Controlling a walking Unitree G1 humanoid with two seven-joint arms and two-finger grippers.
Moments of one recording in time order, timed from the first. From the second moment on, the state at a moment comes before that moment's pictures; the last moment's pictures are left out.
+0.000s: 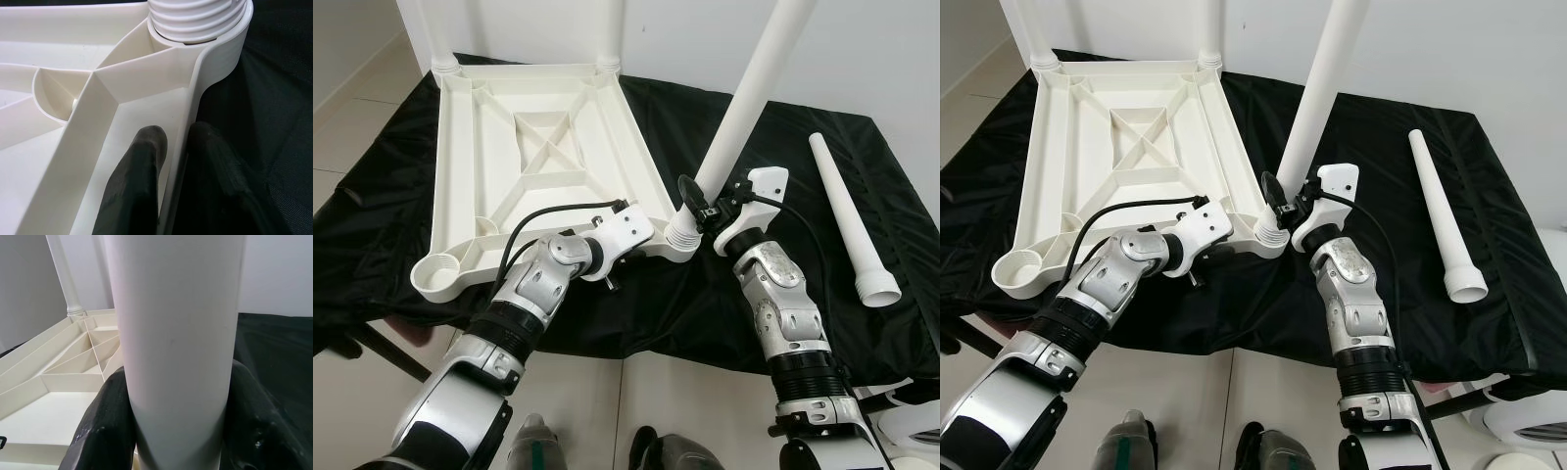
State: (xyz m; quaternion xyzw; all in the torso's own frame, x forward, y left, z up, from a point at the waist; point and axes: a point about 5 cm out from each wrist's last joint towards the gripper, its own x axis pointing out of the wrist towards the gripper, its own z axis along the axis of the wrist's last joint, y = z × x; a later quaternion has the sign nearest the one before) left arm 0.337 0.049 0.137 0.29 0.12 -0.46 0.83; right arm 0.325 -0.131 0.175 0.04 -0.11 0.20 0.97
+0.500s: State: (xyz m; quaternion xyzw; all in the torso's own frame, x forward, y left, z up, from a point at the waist) left arm 0.336 0.047 0.139 0.28 0.12 -0.47 0.83; right arm 0.329 -0.121 0.214 0.06 -0.16 0.21 0.96
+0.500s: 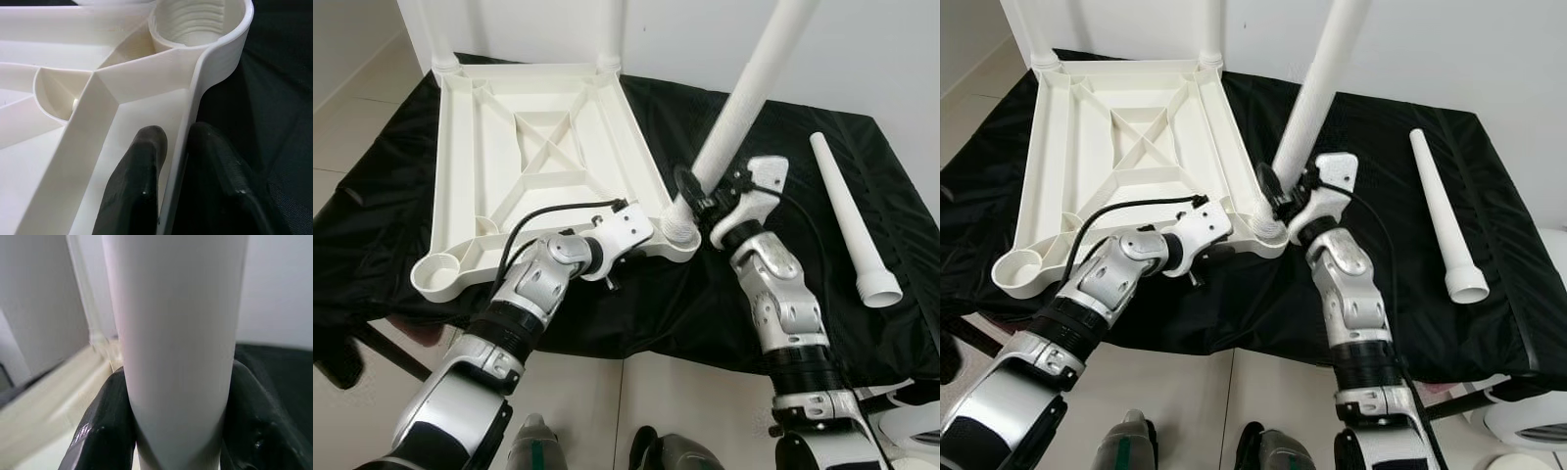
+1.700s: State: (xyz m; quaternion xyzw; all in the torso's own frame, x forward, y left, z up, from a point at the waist) left arm 0.350 0.068 0.245 0.12 -0.08 -0.44 0.89; right arm 0.340 -0.163 0.212 0.06 -0.18 0.08 0.98
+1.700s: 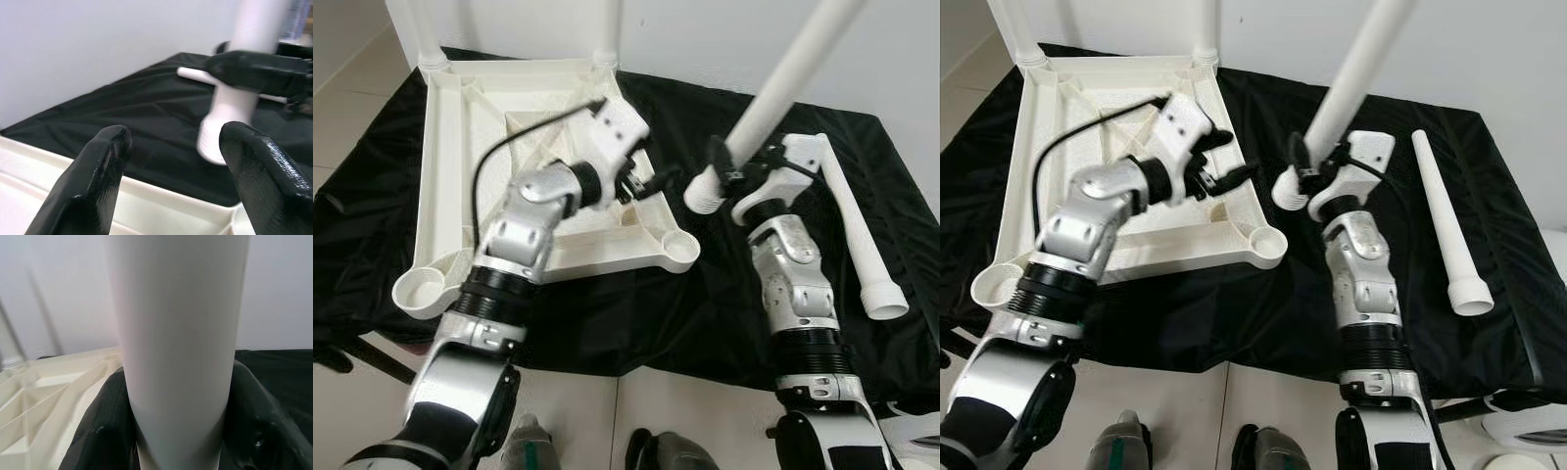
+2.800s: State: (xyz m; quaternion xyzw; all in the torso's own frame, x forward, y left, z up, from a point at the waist) left arm 0.370 0.167 0.213 -0.01 -0.07 0.02 1.00; right arm 0.350 -0.159 0.205 0.04 -0.19 0.02 0.98
